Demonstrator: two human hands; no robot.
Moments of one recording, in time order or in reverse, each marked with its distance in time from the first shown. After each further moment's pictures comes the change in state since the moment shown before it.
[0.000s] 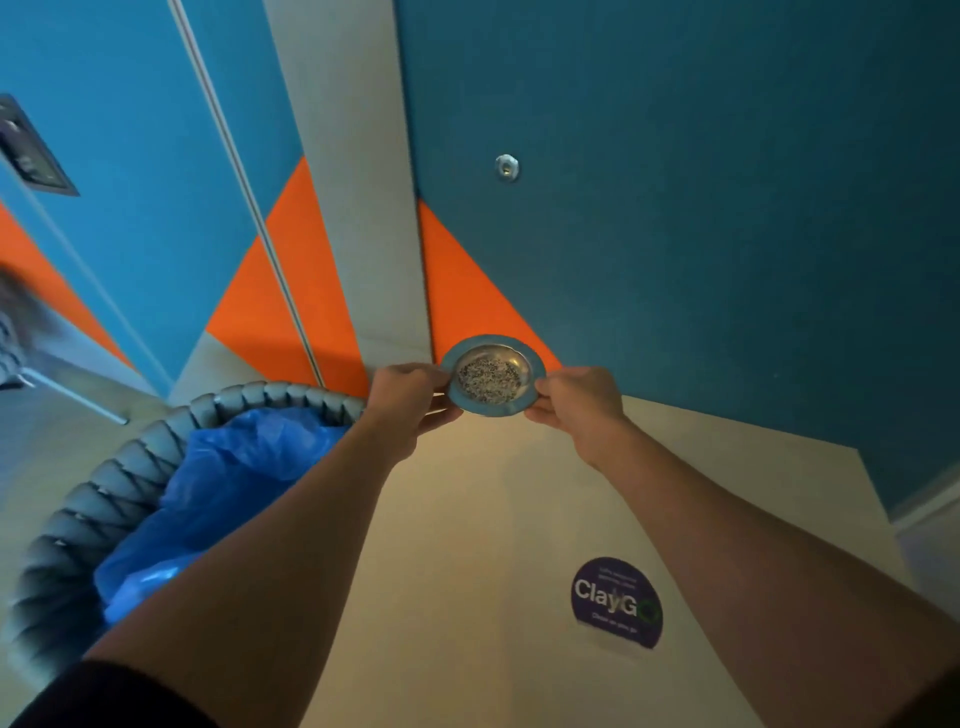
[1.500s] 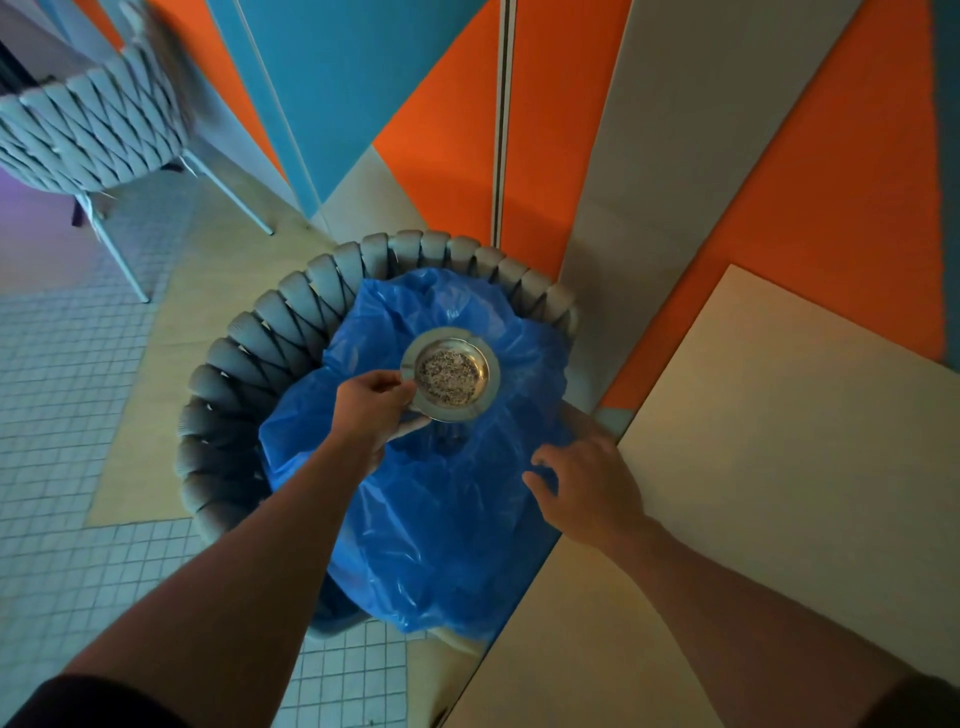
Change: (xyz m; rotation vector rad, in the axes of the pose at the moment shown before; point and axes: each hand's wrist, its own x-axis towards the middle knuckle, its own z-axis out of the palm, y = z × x) left_hand 0.128 -0.154 -0.371 -0.084 0.441 -0.177; right_hand 0.021 0.254 0.282 -1.311 -0.619 -0.728
